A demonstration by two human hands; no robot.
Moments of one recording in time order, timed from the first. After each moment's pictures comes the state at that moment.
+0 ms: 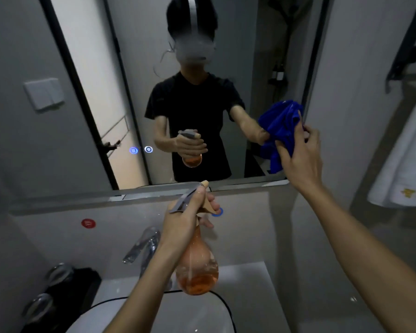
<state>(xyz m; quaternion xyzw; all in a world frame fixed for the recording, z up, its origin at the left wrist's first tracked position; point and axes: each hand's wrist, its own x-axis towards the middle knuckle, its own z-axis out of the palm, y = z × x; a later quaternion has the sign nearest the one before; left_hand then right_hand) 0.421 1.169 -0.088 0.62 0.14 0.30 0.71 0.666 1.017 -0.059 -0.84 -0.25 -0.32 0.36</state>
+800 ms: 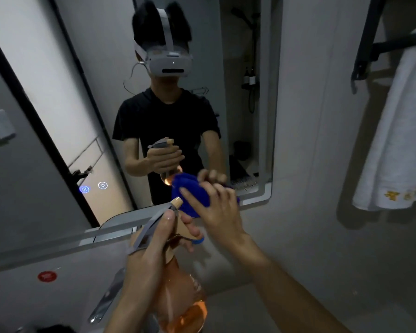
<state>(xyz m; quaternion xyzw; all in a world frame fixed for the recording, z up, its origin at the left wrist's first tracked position) 0.452 1.174 -0.075 0.65 0.08 0.32 0.69 0.644 1.119 -0.161 -0.74 -0.41 -0.51 0.16</state>
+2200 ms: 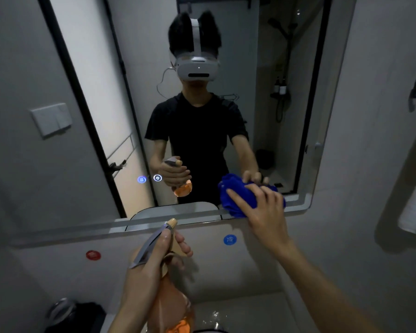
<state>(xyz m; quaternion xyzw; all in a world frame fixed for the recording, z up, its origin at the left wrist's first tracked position) 0.380 1.233 -0.096 0.62 0.17 0.35 0.68 0.637 1.107 -0.148 -0.75 -0.42 -0.49 0.13</state>
